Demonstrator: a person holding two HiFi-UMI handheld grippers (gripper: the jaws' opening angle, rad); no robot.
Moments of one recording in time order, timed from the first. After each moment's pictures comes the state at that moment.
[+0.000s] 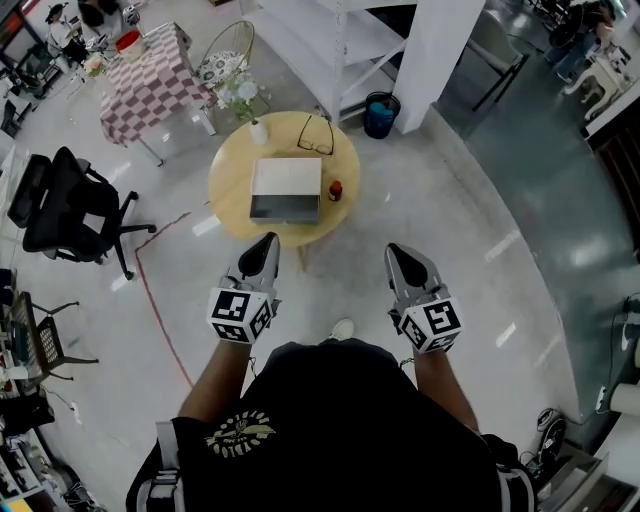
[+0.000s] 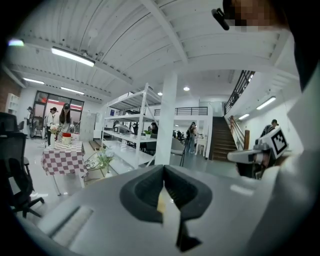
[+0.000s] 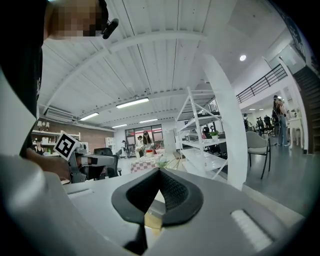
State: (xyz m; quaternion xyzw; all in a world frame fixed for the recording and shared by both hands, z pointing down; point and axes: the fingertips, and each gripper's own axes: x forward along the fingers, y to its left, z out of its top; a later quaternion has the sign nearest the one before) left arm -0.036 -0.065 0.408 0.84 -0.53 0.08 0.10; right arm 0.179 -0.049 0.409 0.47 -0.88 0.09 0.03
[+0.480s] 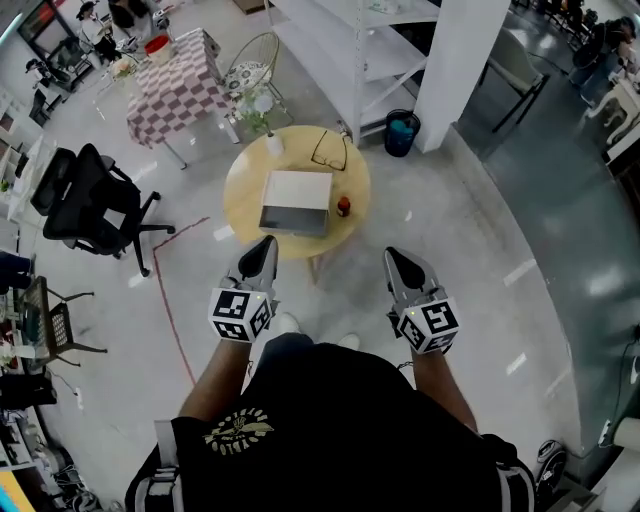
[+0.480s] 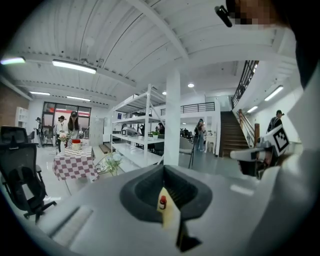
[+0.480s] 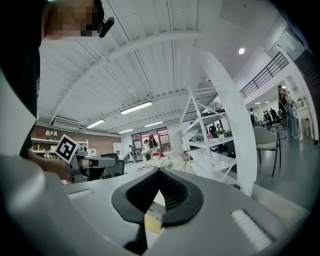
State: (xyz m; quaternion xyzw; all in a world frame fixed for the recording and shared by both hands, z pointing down) left arm -0.024 -0.074 0.397 0.81 -0.58 0.09 0.08; right arm 0.197 -0.075 0.407 0.43 -0.90 0.11 0.00
